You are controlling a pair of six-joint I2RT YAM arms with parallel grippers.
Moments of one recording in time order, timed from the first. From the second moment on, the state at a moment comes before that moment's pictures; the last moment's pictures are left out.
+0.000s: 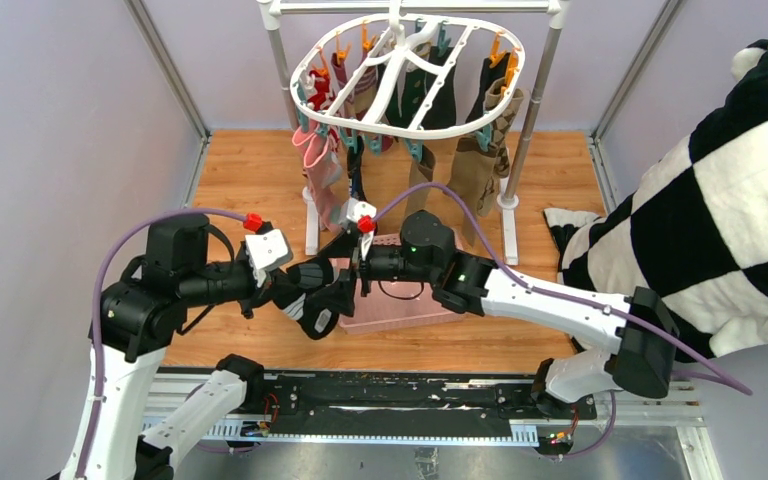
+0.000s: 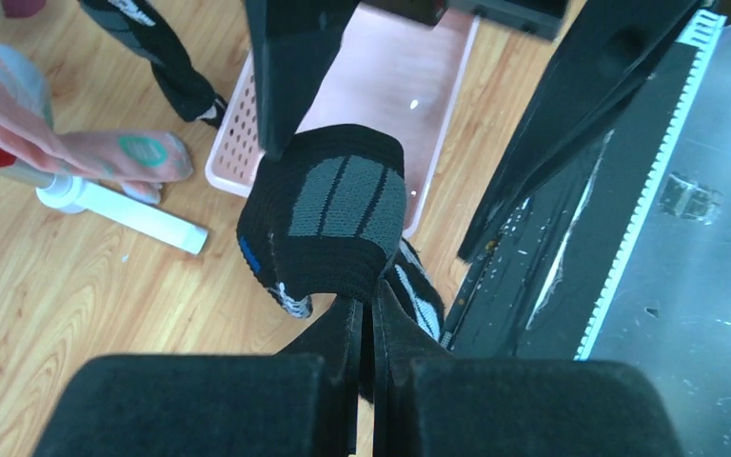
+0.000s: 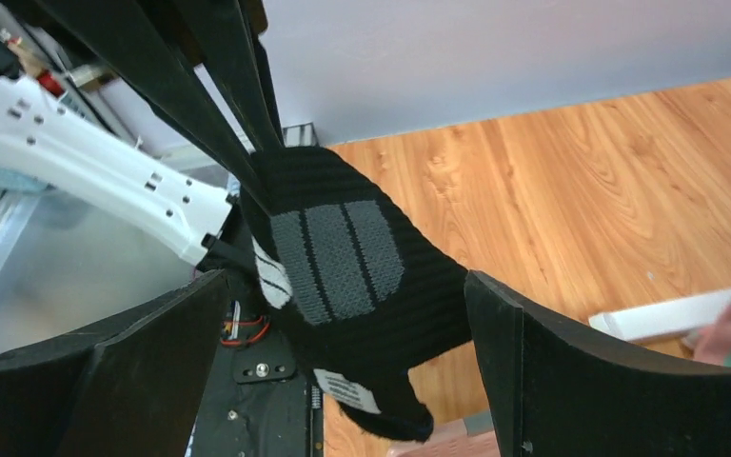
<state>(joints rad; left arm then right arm) -0.33 0.77 1.34 -1.24 0.63 0.52 1.11 1.36 1.10 0.24 -0.37 0.14</state>
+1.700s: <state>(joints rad) -0.33 0.84 1.37 -1.28 0.48 0.51 0.85 1.30 0.74 -0.23 0.55 0.88</state>
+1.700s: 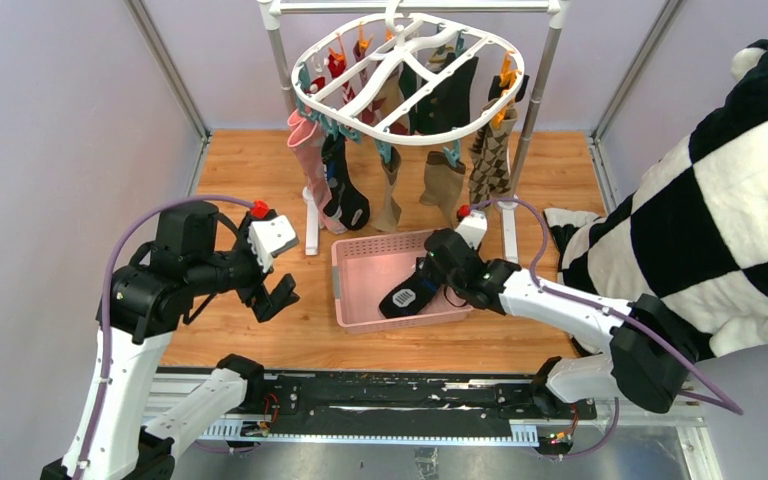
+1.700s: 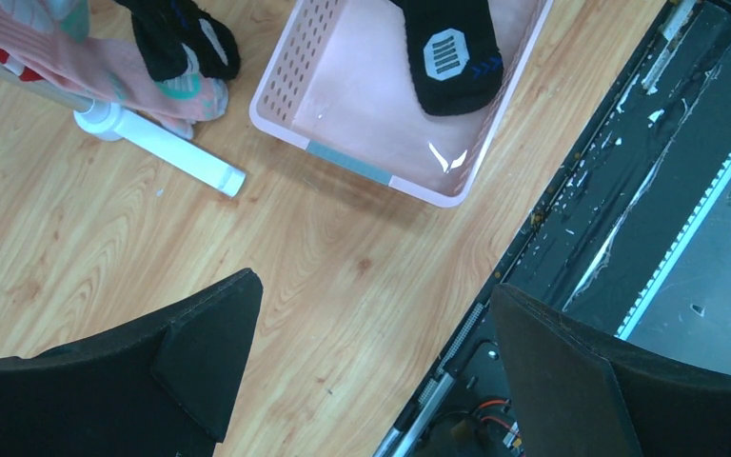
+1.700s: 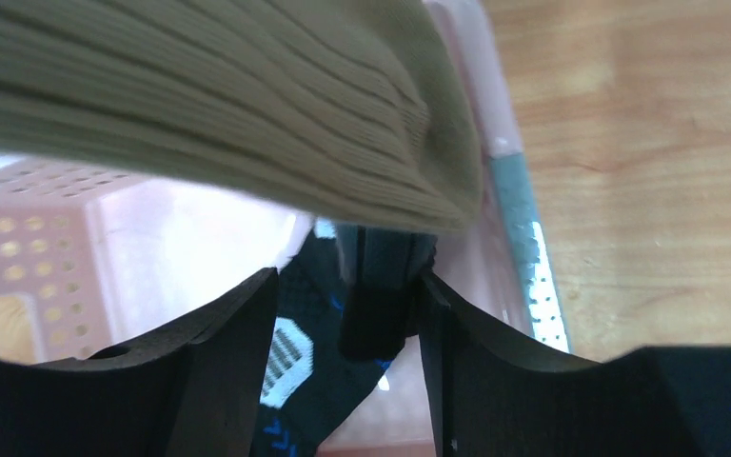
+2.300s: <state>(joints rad) -0.33 0.88 1.37 -1.28 0.45 0.51 0.85 1.21 0.76 -0.32 0.32 0.71</state>
